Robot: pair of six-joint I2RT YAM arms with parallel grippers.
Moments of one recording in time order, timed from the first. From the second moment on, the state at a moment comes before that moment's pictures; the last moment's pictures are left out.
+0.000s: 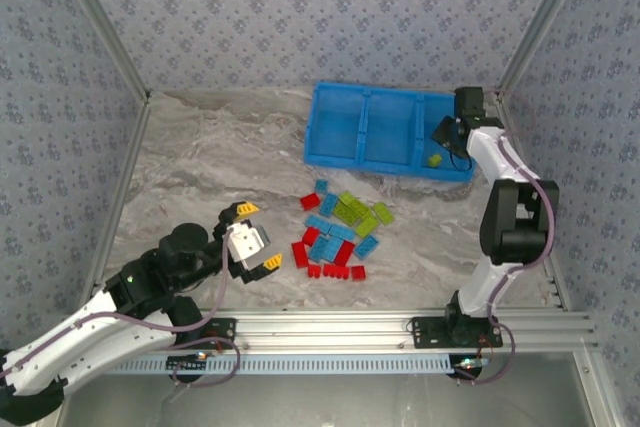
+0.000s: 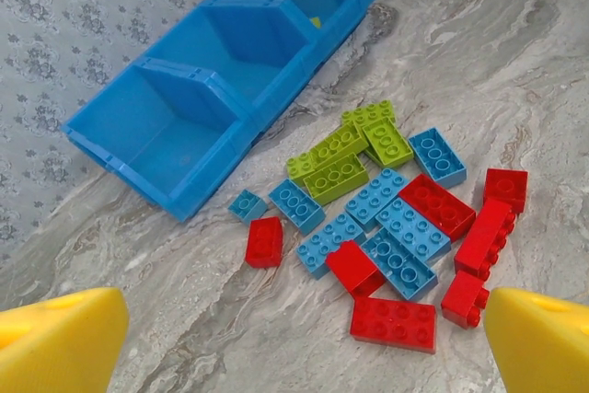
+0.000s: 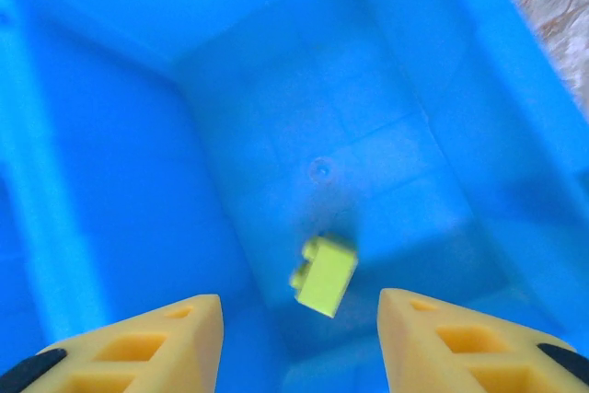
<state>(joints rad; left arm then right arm) -0.98 0.47 0.63 -0.53 -0.07 0.36 -0.03 1.74 1.38 -0.57 0.06 0.56</state>
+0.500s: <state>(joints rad) -0.98 0.49 0.63 -0.54 -0.08 0.38 0.49 1.22 0.92 -0.62 0.03 0.65</state>
